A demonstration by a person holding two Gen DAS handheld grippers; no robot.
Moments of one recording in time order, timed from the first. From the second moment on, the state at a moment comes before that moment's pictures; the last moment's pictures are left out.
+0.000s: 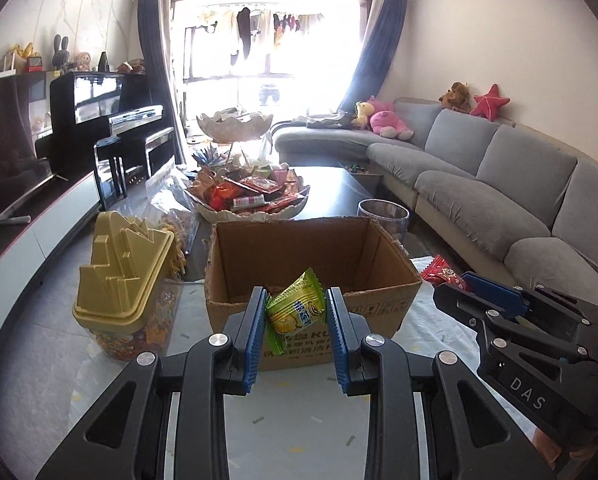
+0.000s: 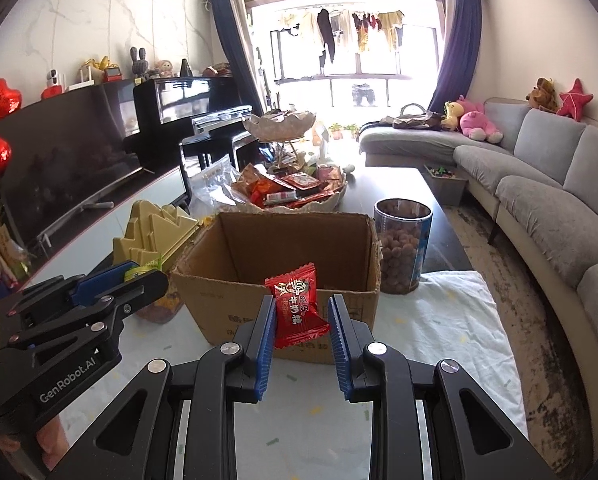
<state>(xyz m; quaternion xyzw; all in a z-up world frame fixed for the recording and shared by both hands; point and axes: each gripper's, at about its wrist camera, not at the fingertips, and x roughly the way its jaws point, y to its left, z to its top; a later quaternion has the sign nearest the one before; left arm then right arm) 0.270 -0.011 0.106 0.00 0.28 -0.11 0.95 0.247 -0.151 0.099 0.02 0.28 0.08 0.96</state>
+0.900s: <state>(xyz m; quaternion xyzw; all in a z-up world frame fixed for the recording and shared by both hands) 0.390 -0.016 0.079 0.03 0.35 -0.08 0.93 0.360 -0.141 0.088 -0.01 0.32 0.07 0.94</state>
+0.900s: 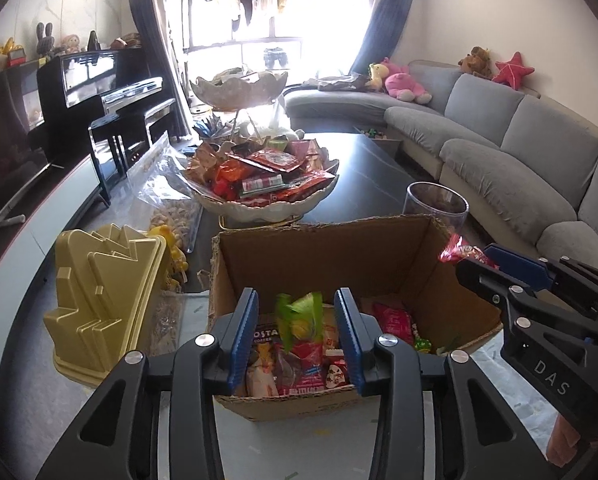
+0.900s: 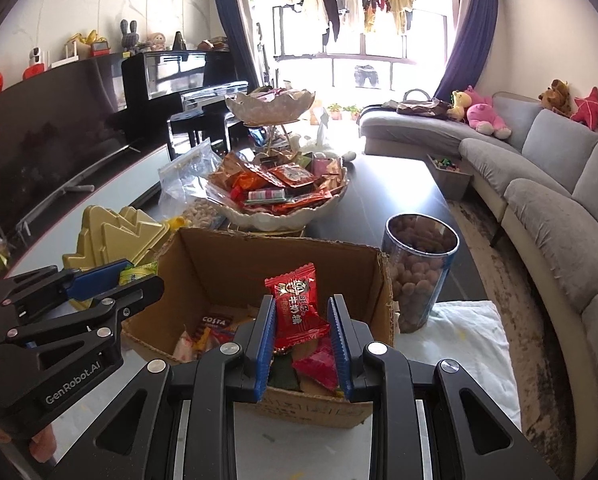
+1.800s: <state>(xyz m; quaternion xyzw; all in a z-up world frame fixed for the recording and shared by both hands) 0.270 0.006 0.099 0.03 0.25 -0.04 0.97 0.273 -0.155 0.096 0.00 0.26 0.04 0.97</state>
